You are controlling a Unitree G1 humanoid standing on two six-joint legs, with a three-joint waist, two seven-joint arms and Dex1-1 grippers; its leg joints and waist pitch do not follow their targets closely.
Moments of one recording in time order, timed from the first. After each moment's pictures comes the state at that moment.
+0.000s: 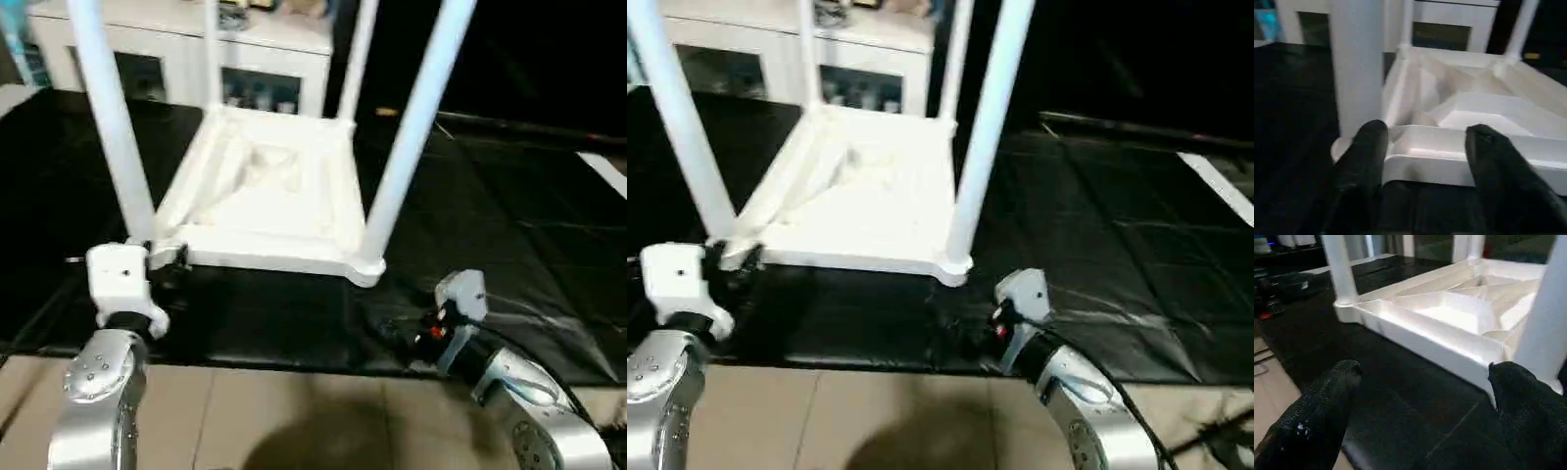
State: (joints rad) left arm 0.02 0.09 0.25 -0.32 -0.03 0.36 -0.15; right arm 0.05 -0.25 0.08 -0.25 0.35 0.36 0.67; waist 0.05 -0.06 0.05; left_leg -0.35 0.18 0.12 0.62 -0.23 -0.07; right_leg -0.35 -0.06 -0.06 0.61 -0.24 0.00
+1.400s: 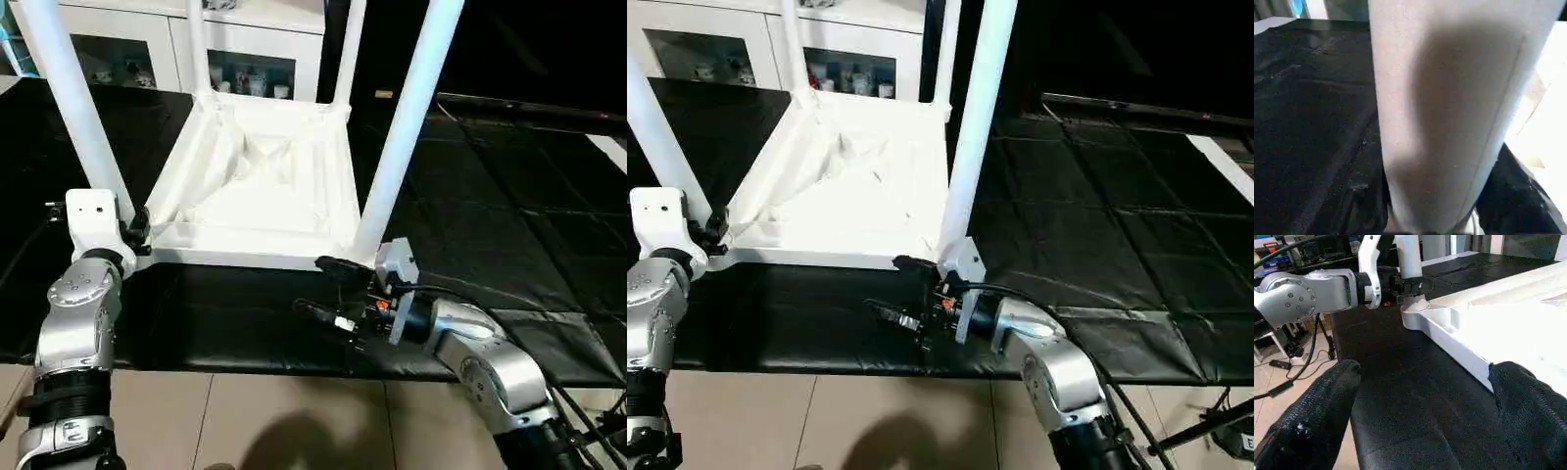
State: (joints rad) left arm -0.41 0.33 0.33 0.34 -0.06 0.28 -0.14; right arm -0.24 -0.21 0.21 0.01 0.36 0.34 0.88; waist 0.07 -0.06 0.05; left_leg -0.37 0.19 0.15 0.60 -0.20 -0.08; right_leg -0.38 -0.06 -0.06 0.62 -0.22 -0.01
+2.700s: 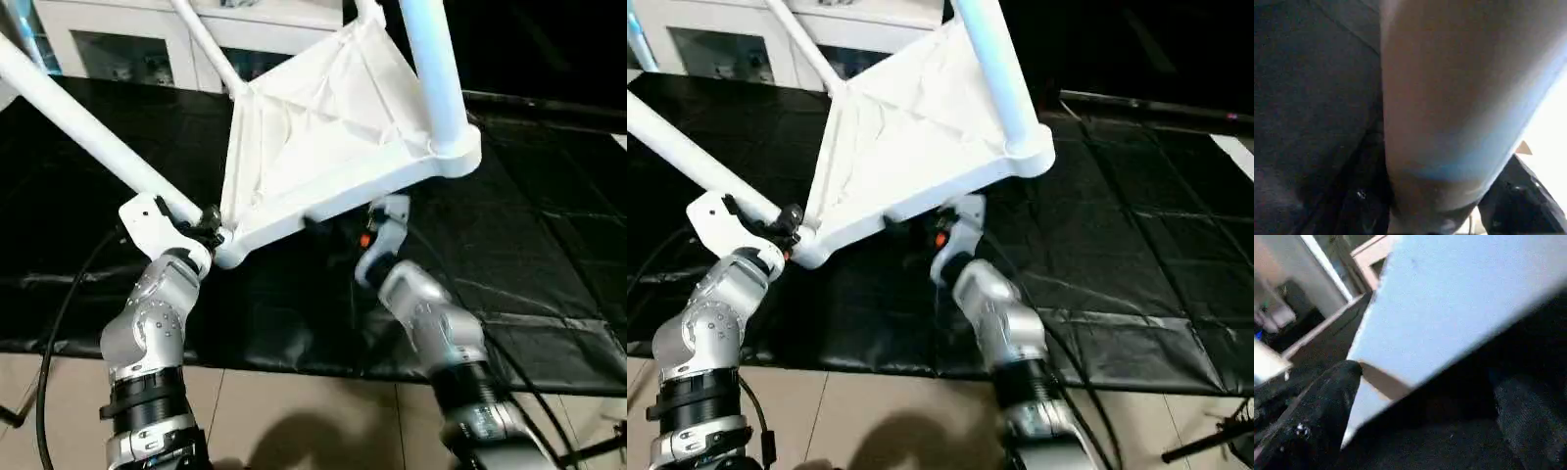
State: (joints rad) left arm -0.44 -0.04 0.44 0.08 -0.40 0.60 0.05; right arm -0.56 0.12 -0.10 0.54 0.45 0.29 0.40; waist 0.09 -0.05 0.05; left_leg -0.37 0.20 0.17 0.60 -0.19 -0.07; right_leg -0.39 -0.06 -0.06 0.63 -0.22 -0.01
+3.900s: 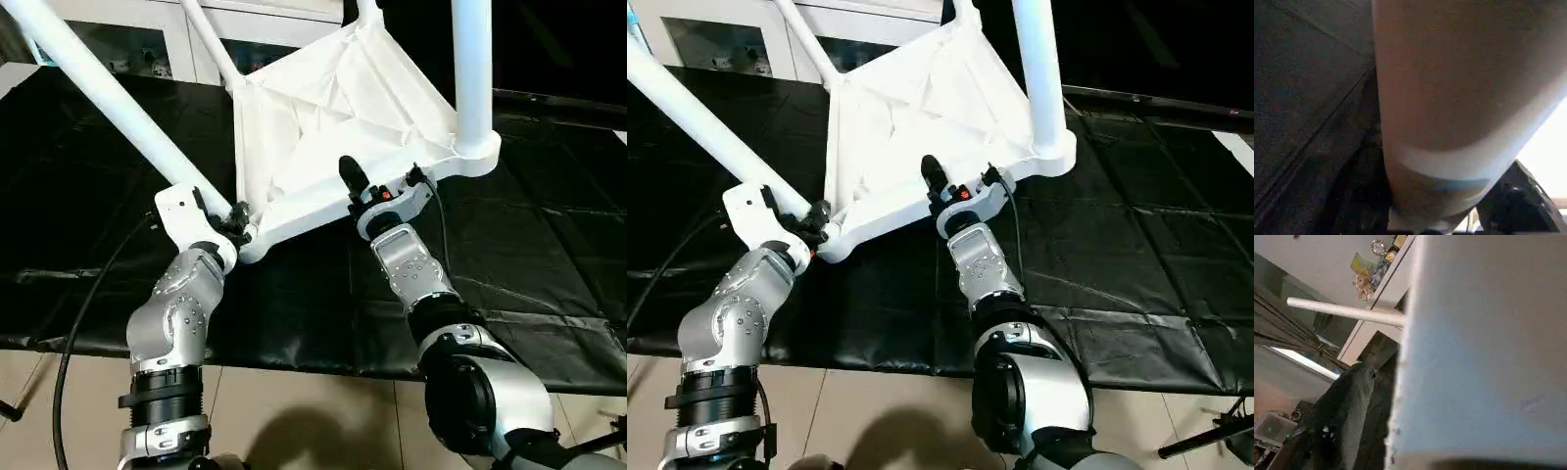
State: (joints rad) left arm -0.44 -0.06 0.29 0.07 -0.33 0.60 0.05; right arm -0.91 0.14 -0.45 1.06 0.70 0.04 0.35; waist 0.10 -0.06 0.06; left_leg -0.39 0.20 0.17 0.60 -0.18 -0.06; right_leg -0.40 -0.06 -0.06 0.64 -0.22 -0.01
